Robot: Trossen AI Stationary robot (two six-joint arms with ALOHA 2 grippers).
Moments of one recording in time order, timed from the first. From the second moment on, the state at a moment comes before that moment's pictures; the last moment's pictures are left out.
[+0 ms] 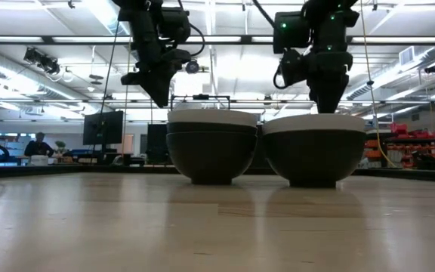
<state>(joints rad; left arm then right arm) 0.51 1.62 1.43 -1.01 -0.03 -0.47 -0.26 1.54 1.16 -1.07 -0.07 0.09</state>
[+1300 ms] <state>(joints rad) 0.51 1.62 1.43 -1.01 -0.03 -0.47 -0.28 1.58 1.16 -1.11 -0.08 0.07</state>
